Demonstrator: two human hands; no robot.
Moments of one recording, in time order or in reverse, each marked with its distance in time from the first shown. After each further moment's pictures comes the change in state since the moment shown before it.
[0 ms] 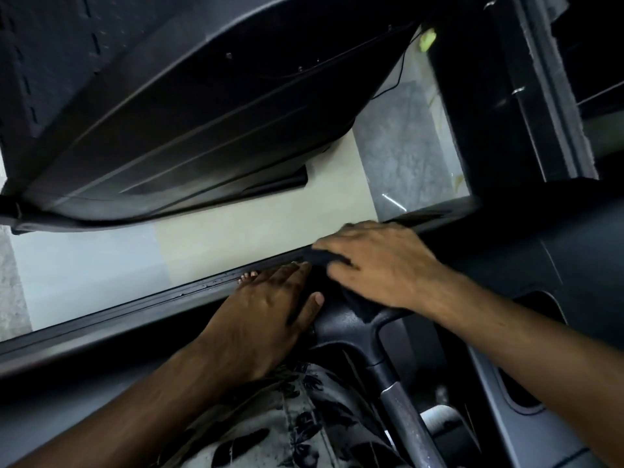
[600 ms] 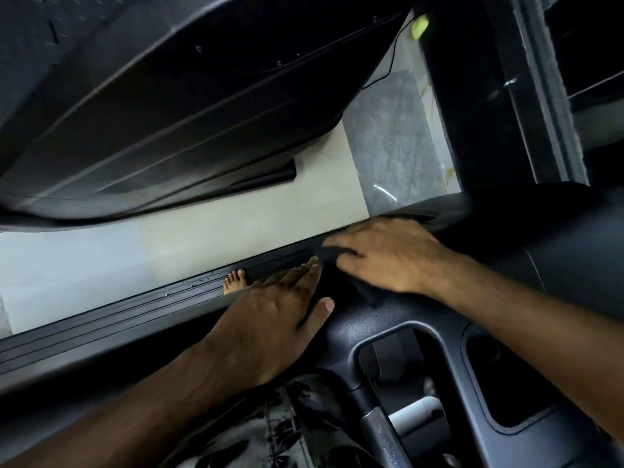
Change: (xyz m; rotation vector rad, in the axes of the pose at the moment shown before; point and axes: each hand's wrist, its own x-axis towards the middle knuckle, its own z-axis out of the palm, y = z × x) left_hand 0.038 0.022 0.001 -0.018 0.019 0.073; right_hand 0.016 0.048 -0.015 -0.016 -0.204 0.041
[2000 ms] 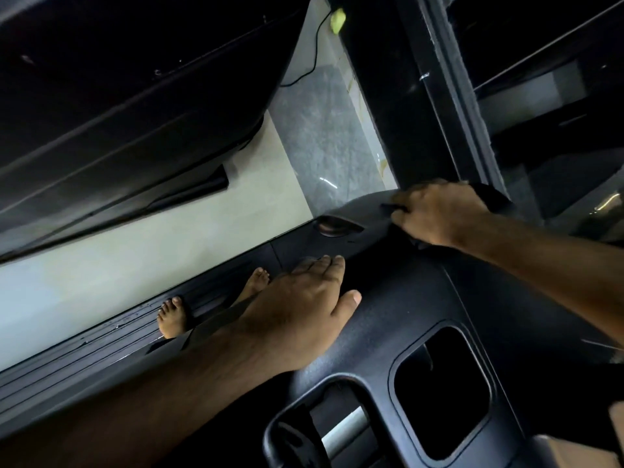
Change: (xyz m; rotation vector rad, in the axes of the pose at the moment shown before) left_hand 0.130 0.074 0.033 -0.091 -0.184 0.121; right_hand -0.018 0.172 -0.012 -0.111 0.082 0.492
